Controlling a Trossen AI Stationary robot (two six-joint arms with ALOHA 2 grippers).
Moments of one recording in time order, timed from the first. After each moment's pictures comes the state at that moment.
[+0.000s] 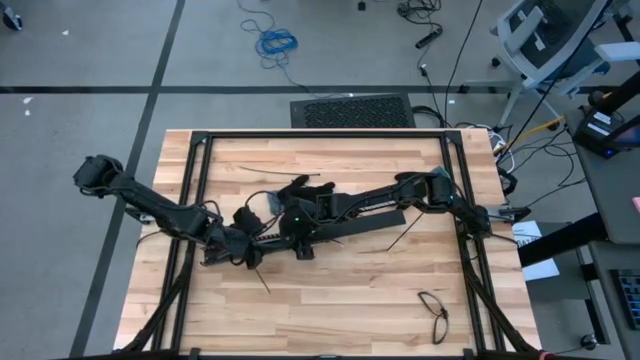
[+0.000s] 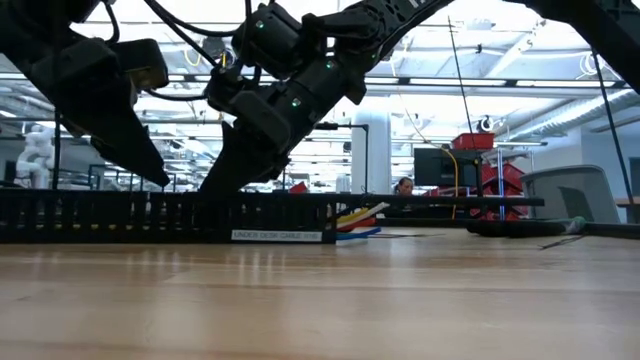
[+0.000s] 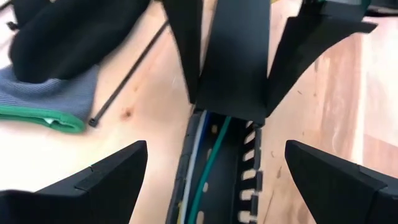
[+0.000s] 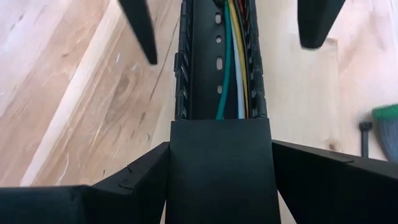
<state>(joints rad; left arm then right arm) -0.37 1.09 0.43 -0.20 -0.39 -0.65 0.01 2.27 1.67 -0.25 -0.19 -0.10</state>
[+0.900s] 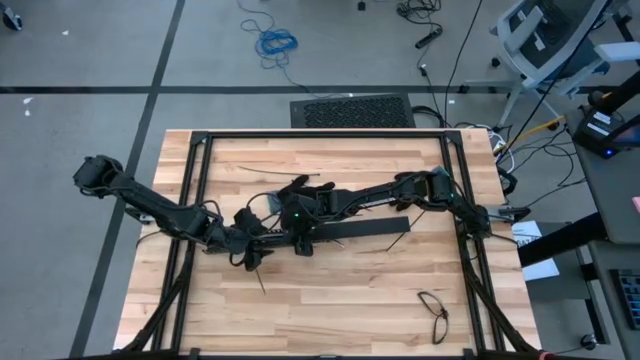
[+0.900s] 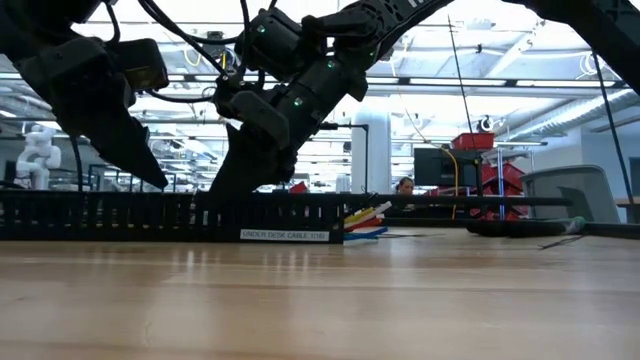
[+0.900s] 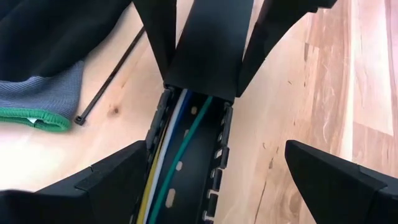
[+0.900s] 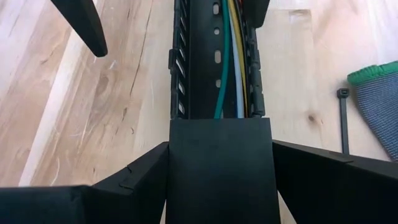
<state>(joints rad) -0.37 1.08 0.43 -0.20 -0.34 -0.62 -0.02 2.28 1.68 -0.34 -0.16 -0.01</state>
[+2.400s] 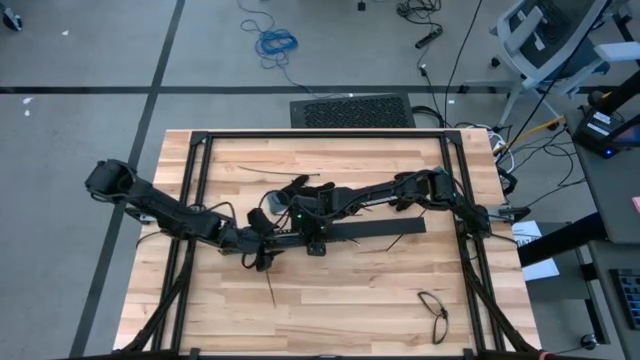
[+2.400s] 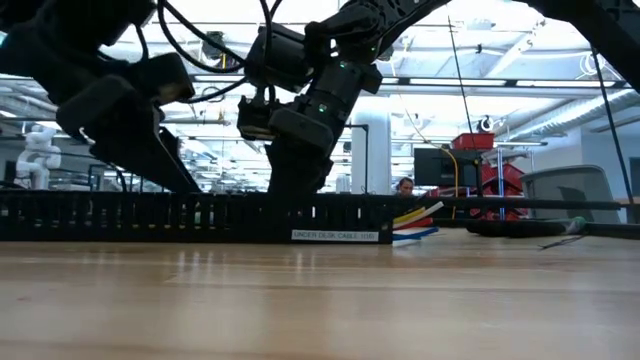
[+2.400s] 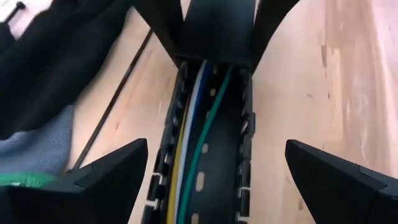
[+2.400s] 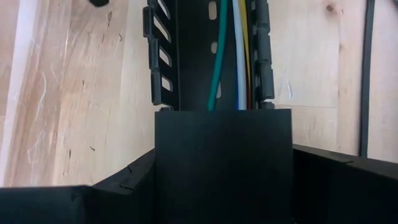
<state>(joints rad) -0.31 1.28 0.44 0.05 -0.36 -0.41 -0.02 2.27 1.67 -0.60 -0.16 -0.01</state>
